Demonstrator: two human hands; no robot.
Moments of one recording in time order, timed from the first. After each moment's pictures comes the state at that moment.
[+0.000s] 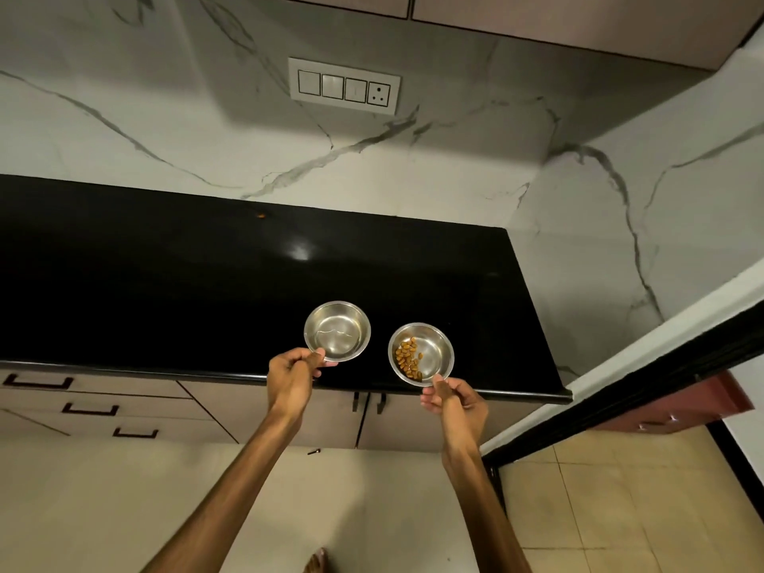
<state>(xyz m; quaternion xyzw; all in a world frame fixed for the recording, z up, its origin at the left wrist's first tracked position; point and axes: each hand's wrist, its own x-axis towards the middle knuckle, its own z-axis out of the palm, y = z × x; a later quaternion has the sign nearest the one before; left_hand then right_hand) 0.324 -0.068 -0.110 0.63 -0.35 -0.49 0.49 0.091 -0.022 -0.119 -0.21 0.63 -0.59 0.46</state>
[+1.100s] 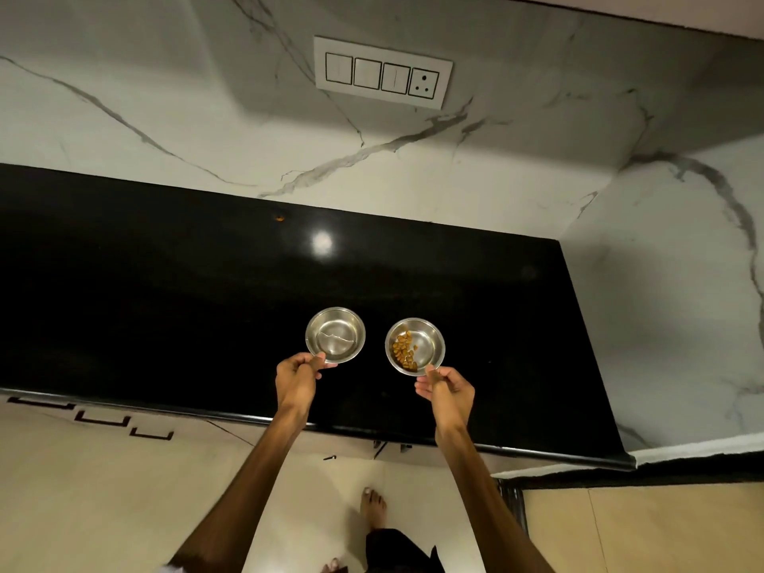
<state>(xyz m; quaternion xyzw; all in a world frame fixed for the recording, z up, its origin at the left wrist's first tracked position) 0.365 -0.205 -0.200 0.68 -0.28 -0.49 0.47 0.127 -0.188 -0.196 -0.24 0.65 -0.54 0.49</state>
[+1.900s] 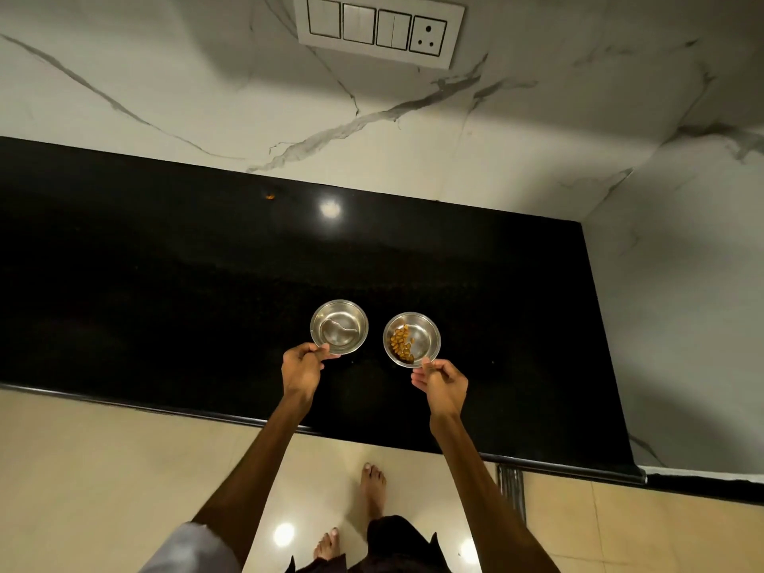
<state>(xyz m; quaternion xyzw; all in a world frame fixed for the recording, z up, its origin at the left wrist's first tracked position) 0.341 -0.251 -0.235 0.71 -0.24 -0.51 0.43 0.109 -0.233 -0.240 -0.21 0.67 -0.49 0.51</state>
